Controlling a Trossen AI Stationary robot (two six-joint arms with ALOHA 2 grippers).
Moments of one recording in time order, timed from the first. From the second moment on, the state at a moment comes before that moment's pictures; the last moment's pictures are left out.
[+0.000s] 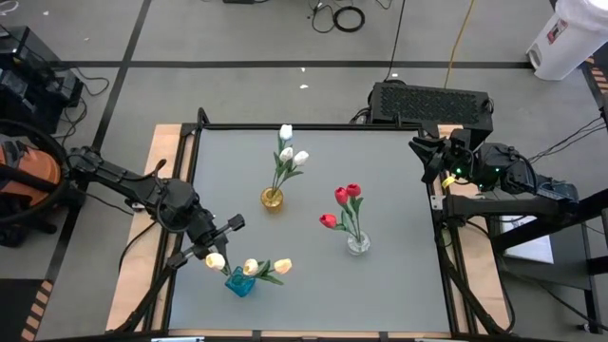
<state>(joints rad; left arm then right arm) -0.36 0.94 0.78 0.11 0.60 -0.05 -0.12 0.42 0.78 -0.49 0.49 0.43</state>
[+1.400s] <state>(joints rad) -0.36 0.94 0.78 0.06 0.65 -0.16 -0.12 0.42 0.78 -0.49 0.49 0.43</state>
